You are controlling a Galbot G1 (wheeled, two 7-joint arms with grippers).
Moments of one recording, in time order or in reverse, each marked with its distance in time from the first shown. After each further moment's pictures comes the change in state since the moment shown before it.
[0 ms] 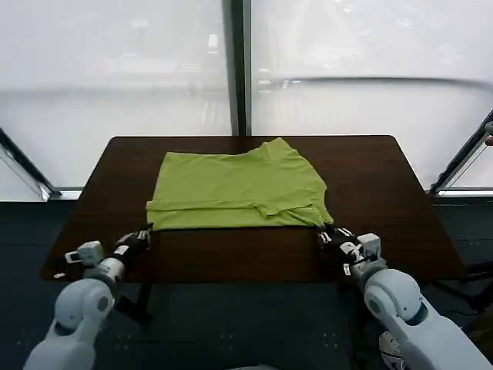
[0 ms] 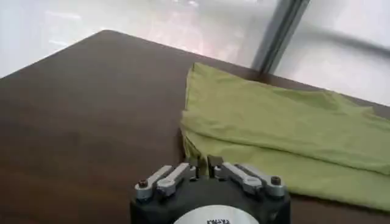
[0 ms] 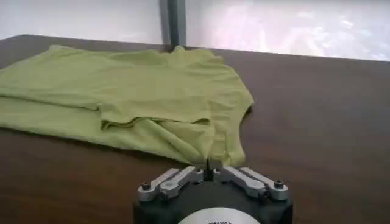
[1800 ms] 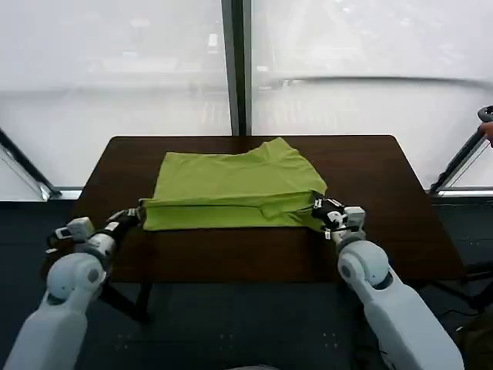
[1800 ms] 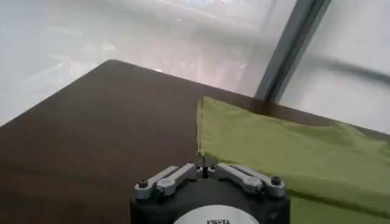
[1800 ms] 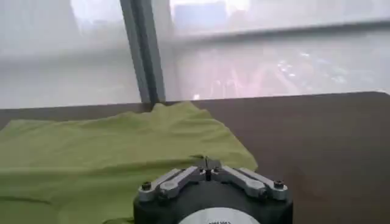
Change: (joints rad) left arm -0.198 0.068 0.017 0.144 -0.074 -0.031 0.028; right arm 0.259 0.227 -0.111 -0.252 -0.124 0.219 -0.005
